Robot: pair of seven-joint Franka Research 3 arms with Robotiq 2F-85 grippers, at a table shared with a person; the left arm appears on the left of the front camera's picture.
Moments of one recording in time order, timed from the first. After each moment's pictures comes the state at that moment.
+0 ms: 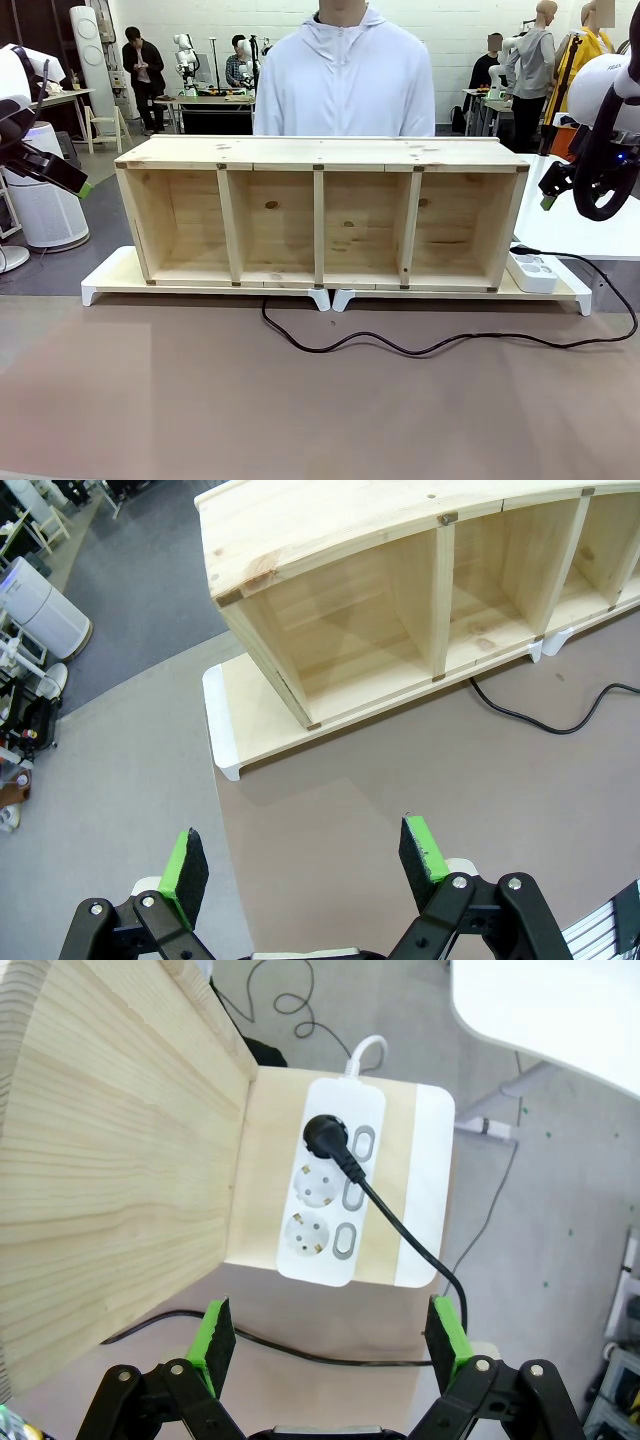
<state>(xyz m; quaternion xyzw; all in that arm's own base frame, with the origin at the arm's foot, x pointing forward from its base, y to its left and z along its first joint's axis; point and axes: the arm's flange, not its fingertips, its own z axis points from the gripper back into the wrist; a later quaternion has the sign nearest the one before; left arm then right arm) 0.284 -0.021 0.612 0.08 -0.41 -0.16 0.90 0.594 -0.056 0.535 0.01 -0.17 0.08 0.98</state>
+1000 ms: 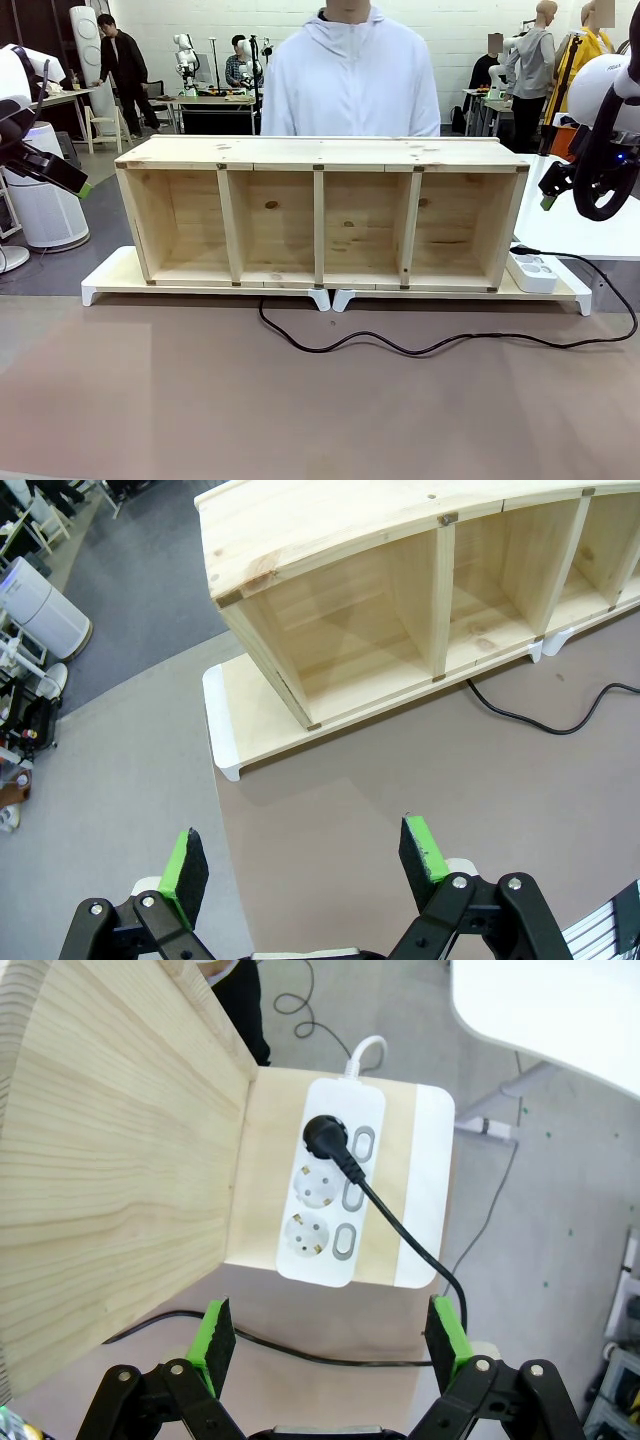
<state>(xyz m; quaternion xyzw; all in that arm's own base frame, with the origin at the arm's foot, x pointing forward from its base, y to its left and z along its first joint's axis) 0.284 -0.021 0.612 0.08 -0.41 -0.16 0.90 0.594 -0.056 0.535 0.01 -0.17 0.08 0.98</state>
